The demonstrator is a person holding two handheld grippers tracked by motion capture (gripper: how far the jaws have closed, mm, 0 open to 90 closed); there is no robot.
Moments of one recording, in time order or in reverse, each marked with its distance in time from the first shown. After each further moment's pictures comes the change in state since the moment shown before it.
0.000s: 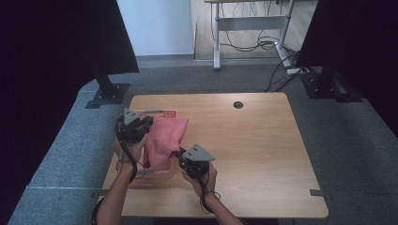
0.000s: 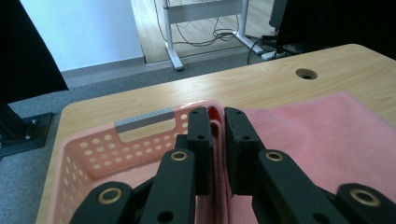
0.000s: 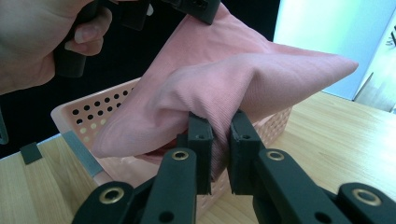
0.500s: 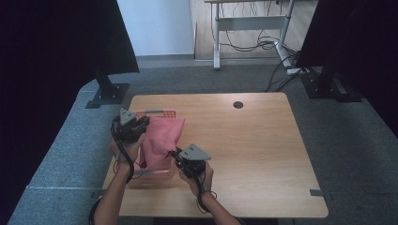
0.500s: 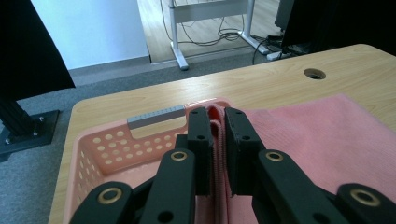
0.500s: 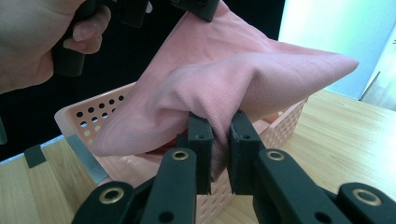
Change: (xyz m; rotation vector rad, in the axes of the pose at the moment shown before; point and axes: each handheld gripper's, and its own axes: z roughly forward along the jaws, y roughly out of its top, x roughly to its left) left arm 0.008 -0.002 -0.003 -0.001 0.018 -0.006; right arm 0.005 0.000 0.010 -0.001 0.013 0.005
